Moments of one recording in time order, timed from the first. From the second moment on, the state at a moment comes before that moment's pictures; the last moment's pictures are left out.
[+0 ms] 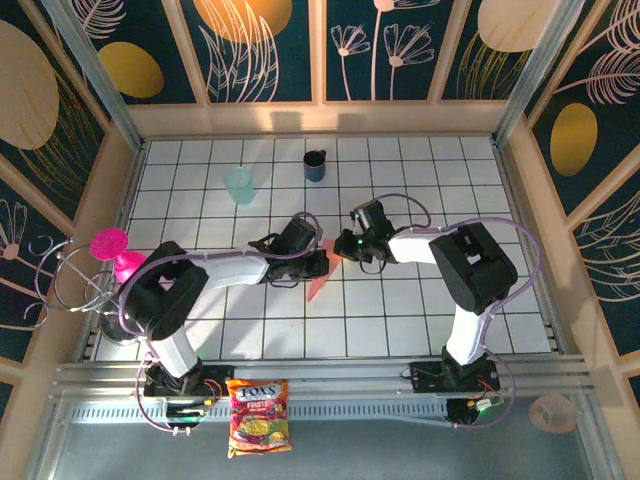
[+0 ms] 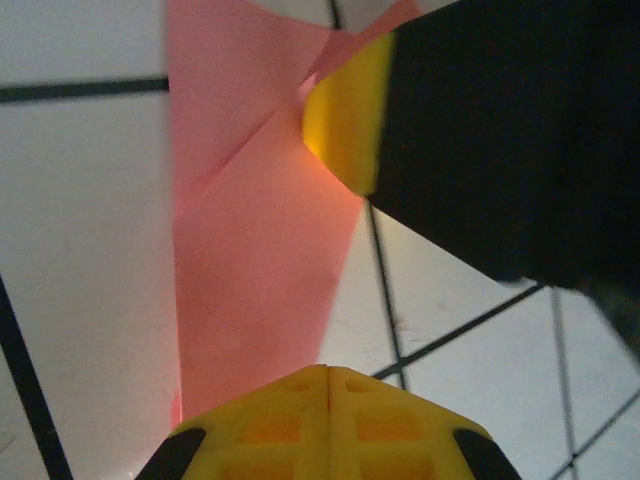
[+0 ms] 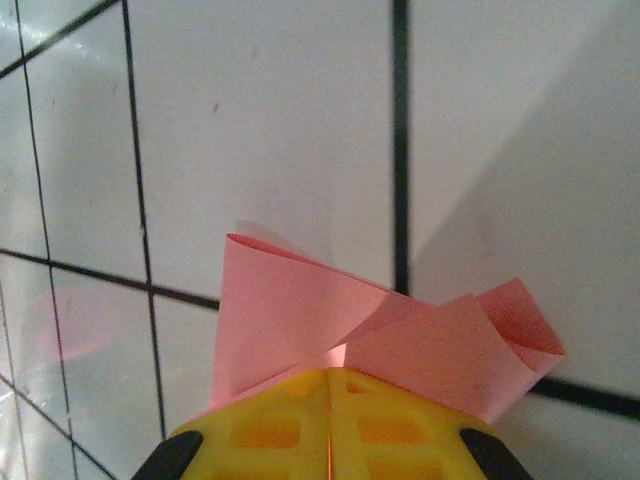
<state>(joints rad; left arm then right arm) -0.78 1.76 0.89 -0.06 0.22 -0.75 0.57 1.83 0.88 0.05 -0.35 0.76</state>
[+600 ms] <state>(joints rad) -0.78 1.80 0.86 -0.01 0.21 -0.78 0.44 1.84 0.88 0.07 -0.35 0.70</state>
